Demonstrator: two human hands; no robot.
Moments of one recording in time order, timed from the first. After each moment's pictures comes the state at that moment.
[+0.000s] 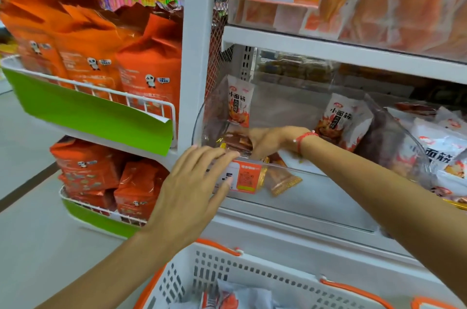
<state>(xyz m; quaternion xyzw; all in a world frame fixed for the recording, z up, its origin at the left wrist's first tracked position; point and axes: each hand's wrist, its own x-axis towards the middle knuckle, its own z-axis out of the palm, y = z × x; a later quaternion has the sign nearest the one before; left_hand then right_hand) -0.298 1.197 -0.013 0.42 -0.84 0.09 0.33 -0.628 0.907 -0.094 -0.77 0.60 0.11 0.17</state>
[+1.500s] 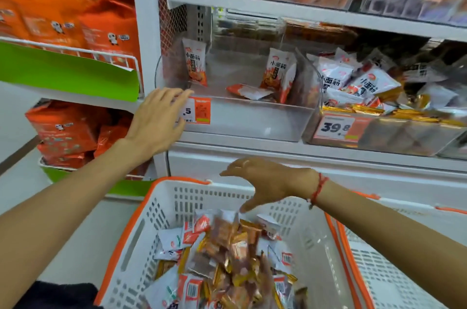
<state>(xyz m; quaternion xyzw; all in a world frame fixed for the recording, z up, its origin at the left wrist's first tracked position) -0.297 1.205 0.012 0.41 -0.87 0.13 0.24 -0.523 1.332 -0.005 -0.83 0.53 0.12 0.11</state>
